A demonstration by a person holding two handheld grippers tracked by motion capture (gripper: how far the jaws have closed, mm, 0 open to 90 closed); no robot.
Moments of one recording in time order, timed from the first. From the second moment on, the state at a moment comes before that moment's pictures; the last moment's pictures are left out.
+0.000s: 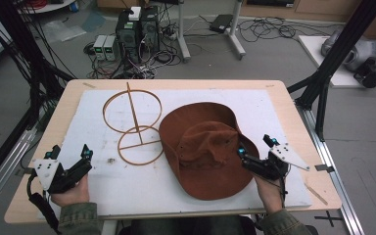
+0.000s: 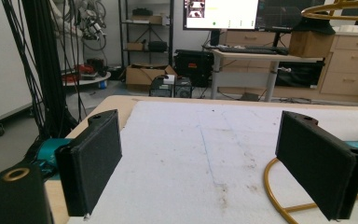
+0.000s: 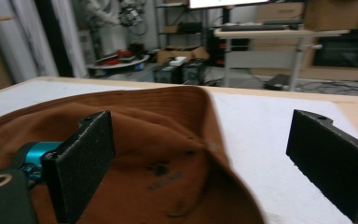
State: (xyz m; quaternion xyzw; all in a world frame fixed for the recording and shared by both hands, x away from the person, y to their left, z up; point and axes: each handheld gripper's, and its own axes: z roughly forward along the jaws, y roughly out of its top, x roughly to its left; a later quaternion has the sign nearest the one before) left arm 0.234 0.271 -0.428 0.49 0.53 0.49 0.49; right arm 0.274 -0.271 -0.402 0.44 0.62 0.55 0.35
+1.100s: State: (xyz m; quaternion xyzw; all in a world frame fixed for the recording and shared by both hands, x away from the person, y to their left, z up) left arm 0.233 0.275 -0.429 0.48 0.53 0.49 0.50; right arm 0.293 -0.163 -0.435 0.42 0.73 0.46 0.28
